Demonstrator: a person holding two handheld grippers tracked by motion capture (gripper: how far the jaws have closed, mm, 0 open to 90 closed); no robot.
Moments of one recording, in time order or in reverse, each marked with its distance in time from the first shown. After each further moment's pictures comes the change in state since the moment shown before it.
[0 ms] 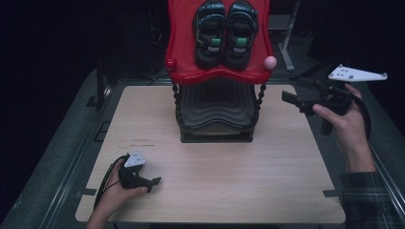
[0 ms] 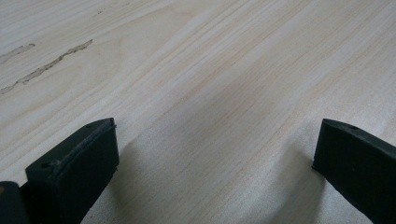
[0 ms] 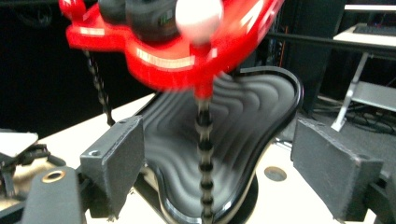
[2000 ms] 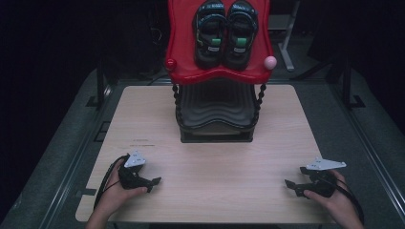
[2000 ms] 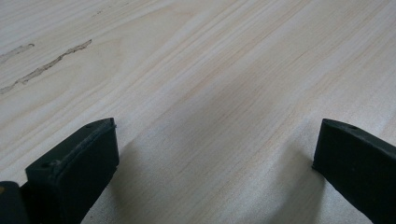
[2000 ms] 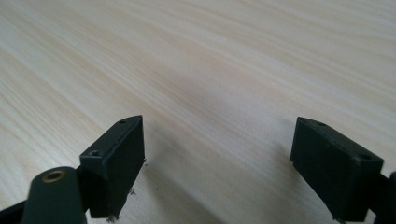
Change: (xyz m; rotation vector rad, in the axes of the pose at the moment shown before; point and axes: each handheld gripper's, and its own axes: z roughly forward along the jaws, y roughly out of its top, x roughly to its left) left arm 0.000 0.000 0.000 -0.005 0.000 0.001; right arm 0.023 -0.241 -0.026 0.526 -0.137 0.072
